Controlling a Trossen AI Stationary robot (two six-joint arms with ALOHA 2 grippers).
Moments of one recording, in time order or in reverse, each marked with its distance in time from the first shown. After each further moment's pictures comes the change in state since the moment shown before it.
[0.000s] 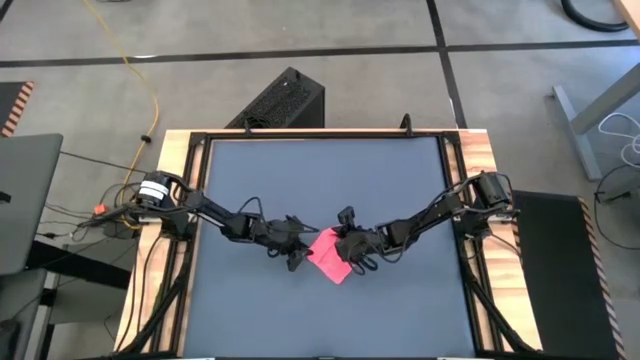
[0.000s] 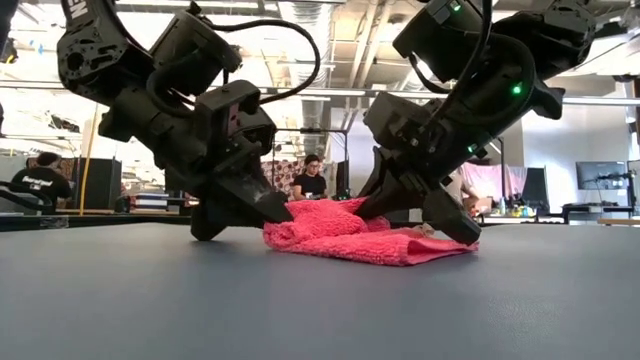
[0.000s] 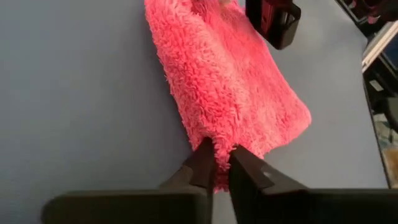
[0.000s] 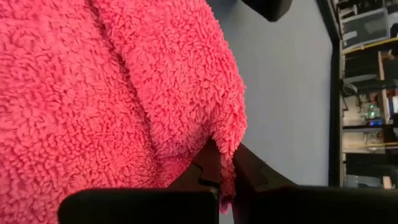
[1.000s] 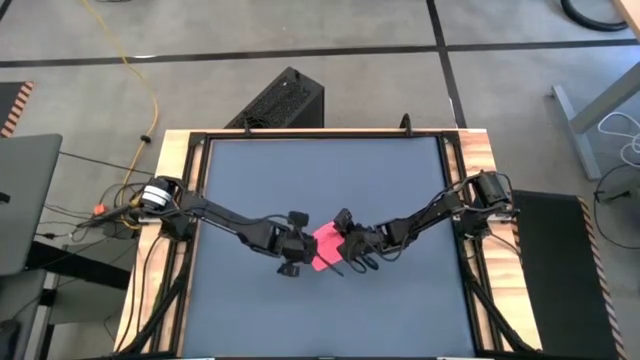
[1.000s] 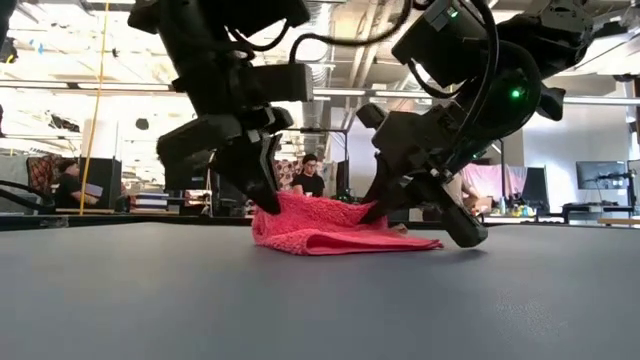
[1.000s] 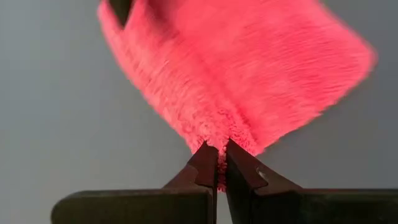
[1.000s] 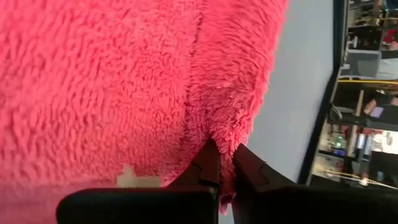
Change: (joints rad) left arm -0.093 -0.008 0.547 -1.057 -0.393 0.818; right arm -0.011 -0.001 0.001 -0.073 0.053 -0.301
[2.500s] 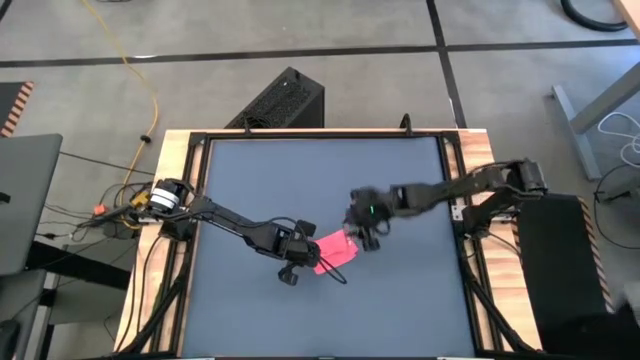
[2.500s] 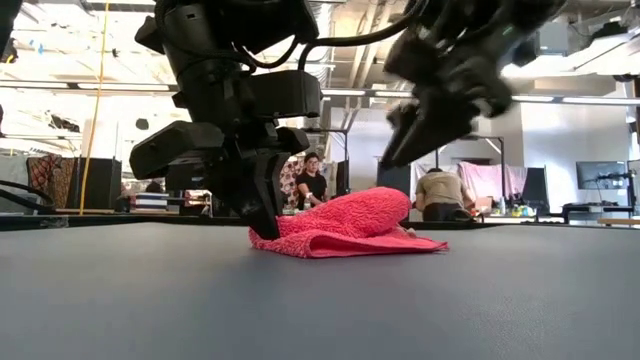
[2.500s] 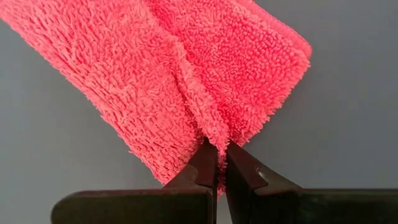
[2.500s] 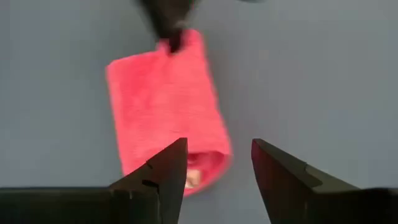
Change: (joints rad) left arm -0.005 0.074 0.004 0.067 0.191 0.118; right arm -0.188 -0.329 0.020 -0.328 -0.726 0.753
